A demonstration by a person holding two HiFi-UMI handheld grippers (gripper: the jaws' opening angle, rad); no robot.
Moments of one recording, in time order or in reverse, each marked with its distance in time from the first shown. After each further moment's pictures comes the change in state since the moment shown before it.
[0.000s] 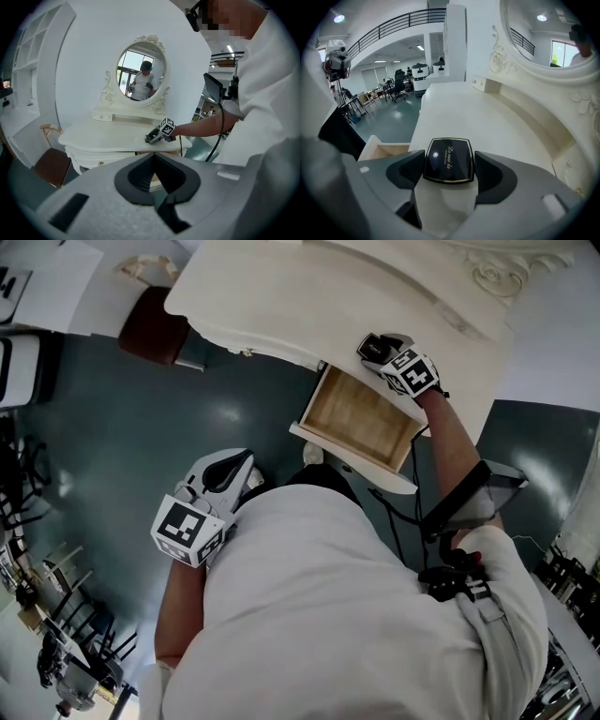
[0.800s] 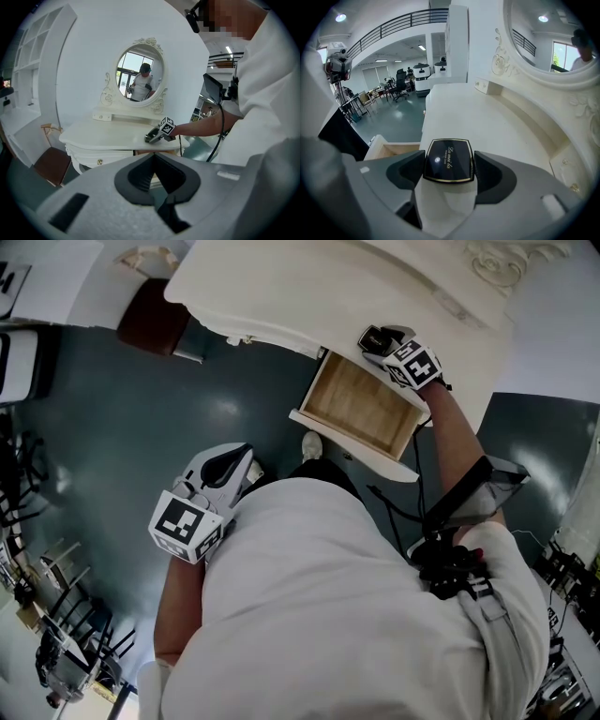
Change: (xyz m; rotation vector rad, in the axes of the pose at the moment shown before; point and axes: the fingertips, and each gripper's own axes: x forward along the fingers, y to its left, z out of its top) left arm -0.016 -0.015 -0.016 0.005 -0.017 -0.005; right arm -0.013 0.021 -0.001 -0.006 -0.002 0.006
